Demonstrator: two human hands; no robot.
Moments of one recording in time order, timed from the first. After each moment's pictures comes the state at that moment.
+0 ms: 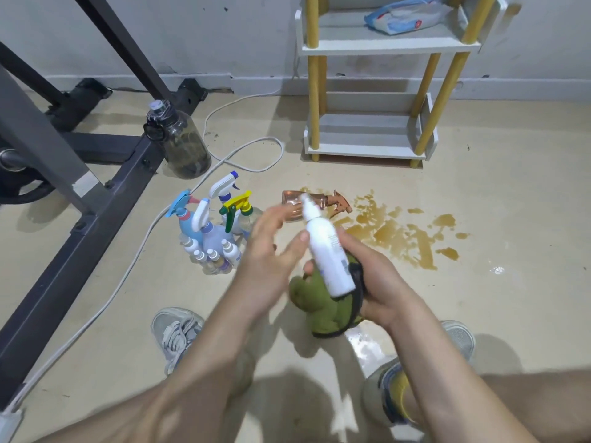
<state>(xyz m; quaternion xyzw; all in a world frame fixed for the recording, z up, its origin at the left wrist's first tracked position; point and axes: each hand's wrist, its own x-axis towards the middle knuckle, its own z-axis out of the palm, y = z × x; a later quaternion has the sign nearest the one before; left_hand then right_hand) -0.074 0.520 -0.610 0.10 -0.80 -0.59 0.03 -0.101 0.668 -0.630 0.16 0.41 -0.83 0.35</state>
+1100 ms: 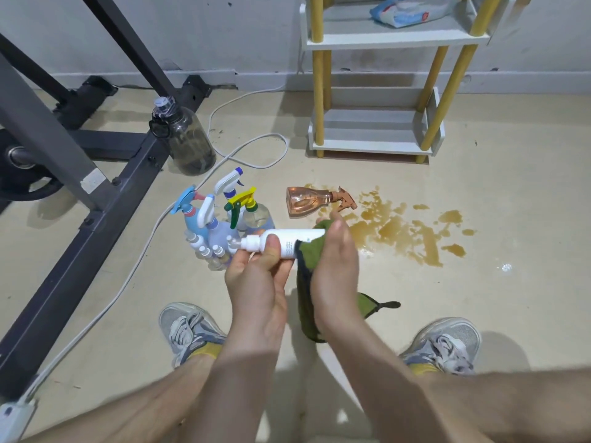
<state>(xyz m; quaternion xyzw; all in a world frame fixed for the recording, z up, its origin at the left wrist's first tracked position) -0.062 0.536 -0.625 0.37 -0.38 -0.84 0.14 -0.080 0.604 -0.640 0.14 0.64 -0.76 0.02</state>
